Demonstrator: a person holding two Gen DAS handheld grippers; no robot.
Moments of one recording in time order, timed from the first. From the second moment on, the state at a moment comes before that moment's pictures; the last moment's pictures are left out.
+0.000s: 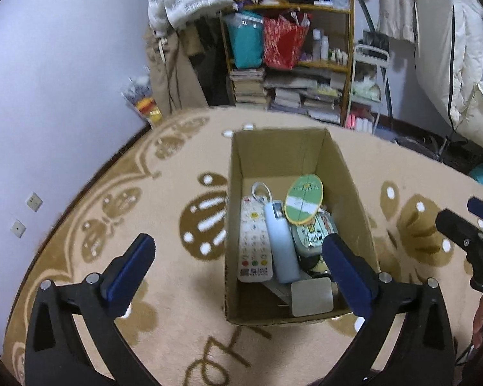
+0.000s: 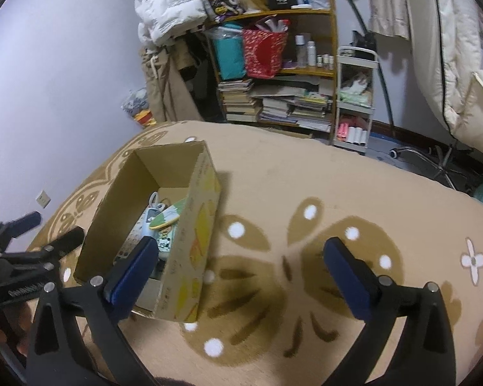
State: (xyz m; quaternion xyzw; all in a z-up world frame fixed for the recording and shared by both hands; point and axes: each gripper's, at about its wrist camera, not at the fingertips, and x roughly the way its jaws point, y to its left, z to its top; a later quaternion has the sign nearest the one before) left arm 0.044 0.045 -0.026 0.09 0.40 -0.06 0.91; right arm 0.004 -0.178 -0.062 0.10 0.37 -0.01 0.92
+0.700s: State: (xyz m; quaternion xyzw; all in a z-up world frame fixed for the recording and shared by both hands) left arm -0.049 0.061 0.049 0.06 0.24 -0.04 0.97; right arm -0.080 -0.181 -0.021 0.10 0.26 -0.01 0.96
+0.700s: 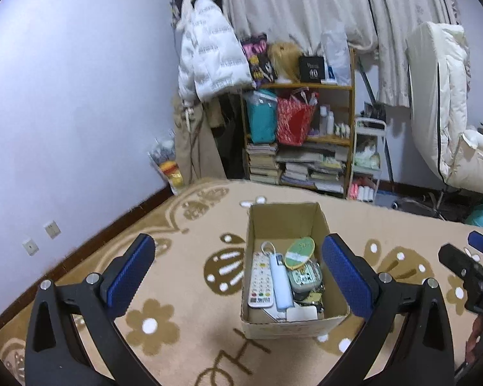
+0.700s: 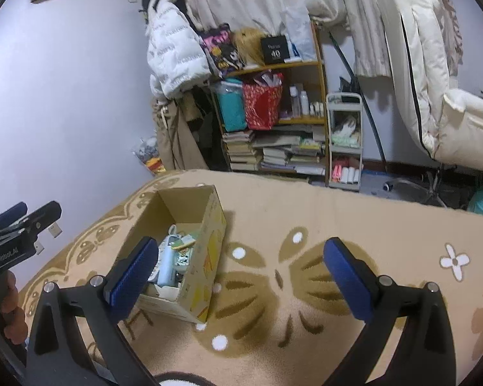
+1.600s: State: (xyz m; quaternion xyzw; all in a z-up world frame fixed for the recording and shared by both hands) left arm -0.068 0.054 0.018 0.08 0.27 -0.06 0.96; right arm -0.100 -0.203 -0.059 0.12 0.27 -0.04 0.95
